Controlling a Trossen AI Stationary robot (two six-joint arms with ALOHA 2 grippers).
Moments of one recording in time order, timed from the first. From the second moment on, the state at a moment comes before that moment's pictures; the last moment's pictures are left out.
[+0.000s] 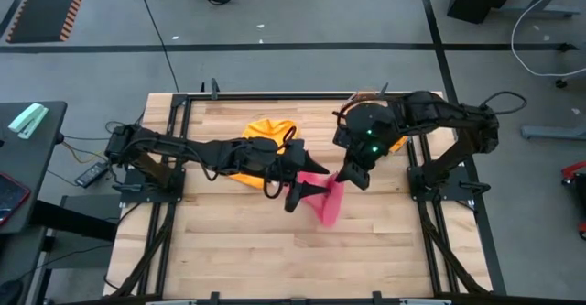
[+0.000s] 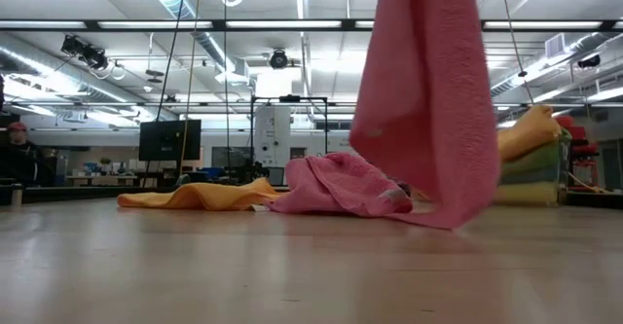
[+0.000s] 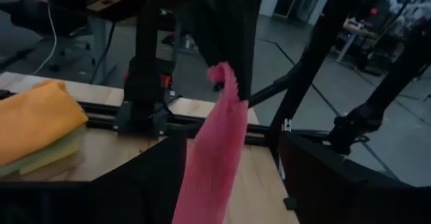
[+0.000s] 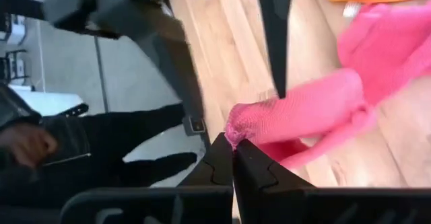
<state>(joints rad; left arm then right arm) -0.15 1.62 1.41 0.06 0.00 -0.25 0.12 1.54 1.96 -1.28 -0.32 0.71</state>
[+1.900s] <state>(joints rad) -0.15 1.75 1.41 -0.51 -0.09 -0.27 0.14 1.52 1.96 -1.08 -0.34 0.82</state>
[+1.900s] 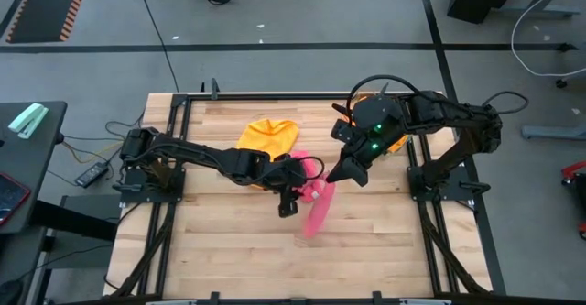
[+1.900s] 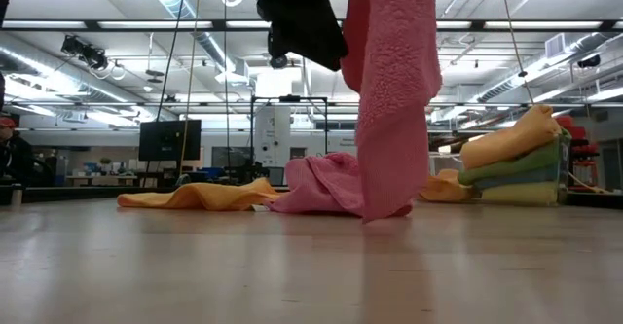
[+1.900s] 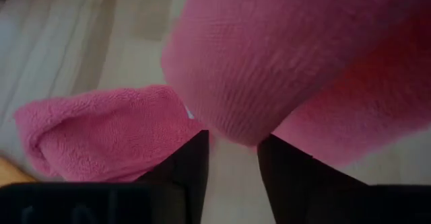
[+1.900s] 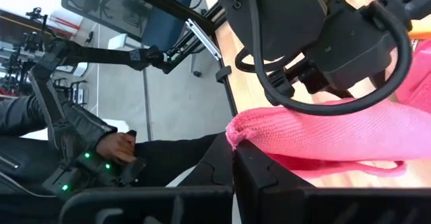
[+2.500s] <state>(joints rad) -0.15 1.82 1.41 -0.44 -0.12 -0.45 0.14 1.52 1.96 -1.07 -0.33 0.82</state>
